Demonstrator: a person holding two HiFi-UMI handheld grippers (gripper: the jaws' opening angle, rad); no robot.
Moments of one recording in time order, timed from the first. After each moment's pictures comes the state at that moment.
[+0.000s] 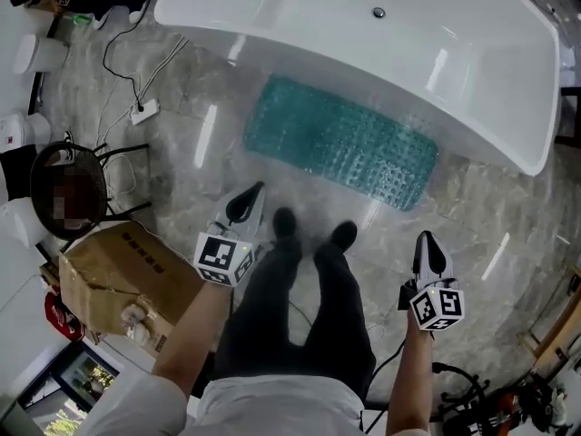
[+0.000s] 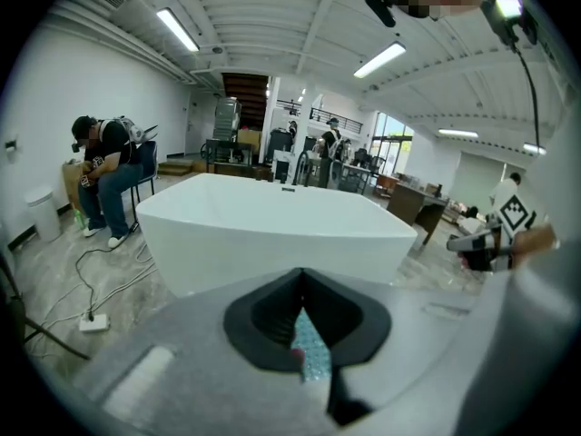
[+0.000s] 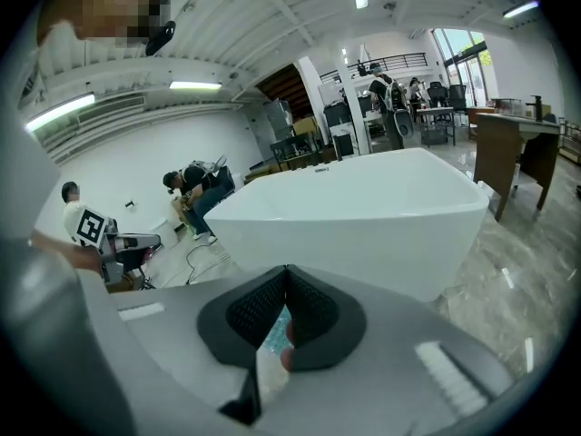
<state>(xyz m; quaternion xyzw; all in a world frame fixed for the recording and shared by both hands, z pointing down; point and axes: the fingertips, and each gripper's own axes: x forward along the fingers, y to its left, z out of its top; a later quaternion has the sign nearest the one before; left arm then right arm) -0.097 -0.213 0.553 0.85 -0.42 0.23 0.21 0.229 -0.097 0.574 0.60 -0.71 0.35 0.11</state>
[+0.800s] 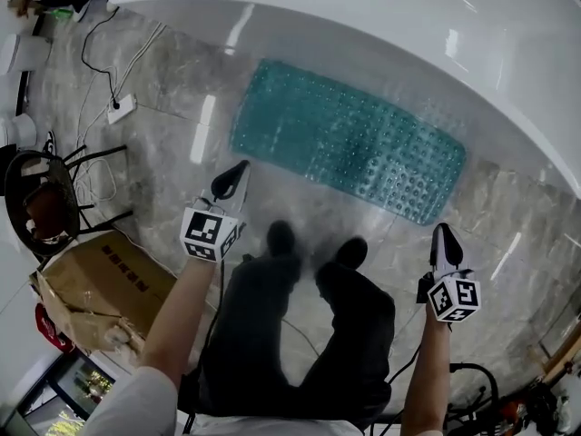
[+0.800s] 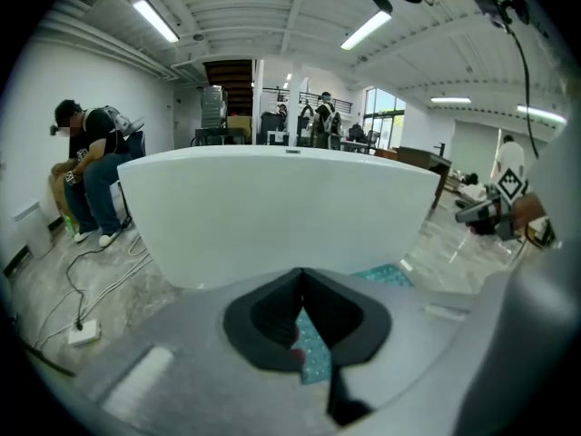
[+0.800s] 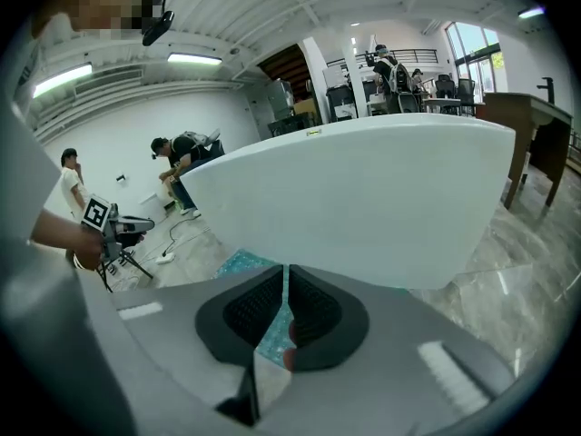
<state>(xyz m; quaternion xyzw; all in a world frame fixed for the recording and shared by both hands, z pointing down) -0.137 -0.282 0.842 0.85 -0.41 0.29 0.17 0.257 -0.137 0.861 0.59 -0.70 0.36 0.16</state>
